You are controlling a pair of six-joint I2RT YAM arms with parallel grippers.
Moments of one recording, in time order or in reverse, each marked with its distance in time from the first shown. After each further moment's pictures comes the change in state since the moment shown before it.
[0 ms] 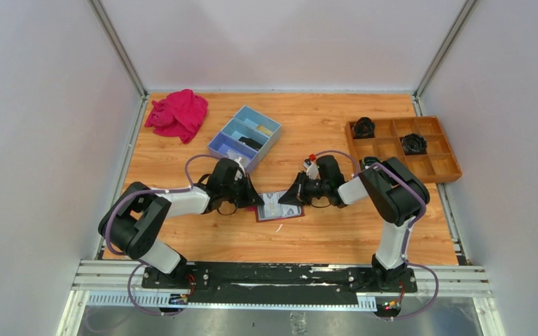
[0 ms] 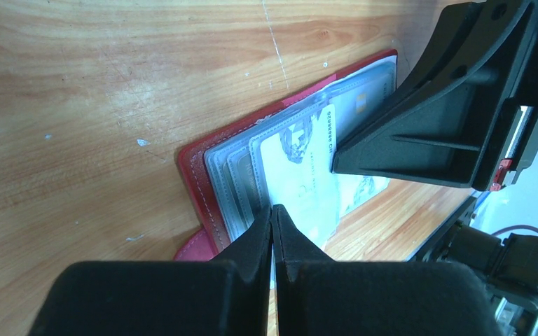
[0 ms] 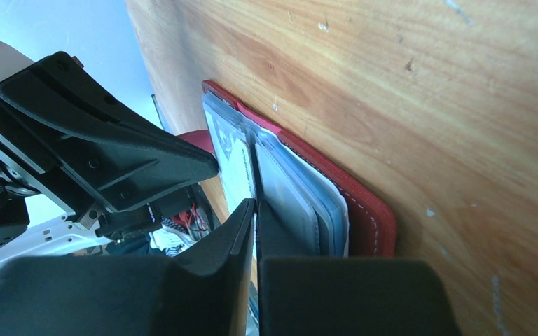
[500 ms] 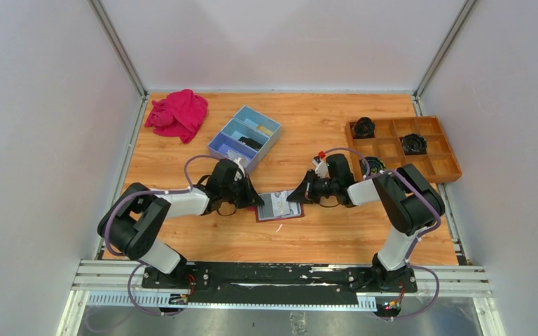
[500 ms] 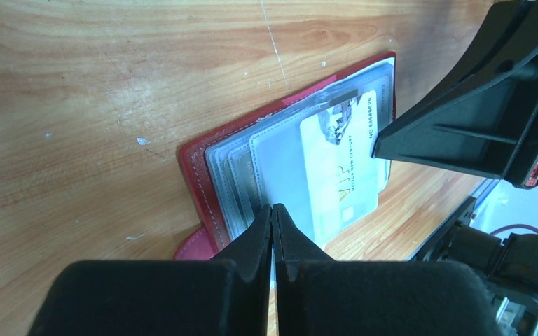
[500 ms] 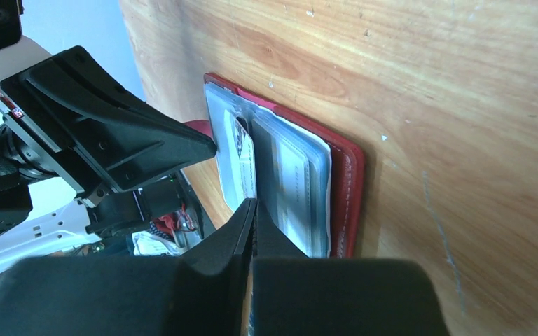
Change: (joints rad) left arm 0.001 -0.008 -0.014 0.017 -0.004 0.000; right arm -0.058 -0.112 -0.050 -0.085 0.012 -0.087
